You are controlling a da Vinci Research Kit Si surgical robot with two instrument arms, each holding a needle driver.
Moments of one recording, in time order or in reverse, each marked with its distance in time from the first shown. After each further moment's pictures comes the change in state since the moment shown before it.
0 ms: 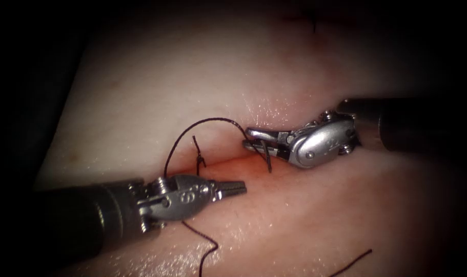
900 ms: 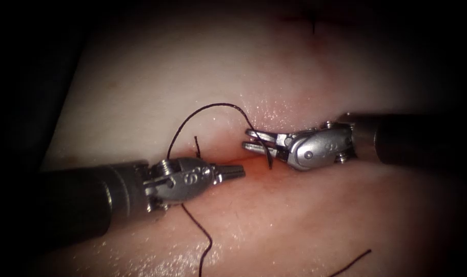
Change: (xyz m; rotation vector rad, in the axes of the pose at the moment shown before) right arm -0.002 -0.004 -0.001 0.080 -0.041 0.160; left arm -0.001 -0.002 0.002 0.040 -0.041 -0.020
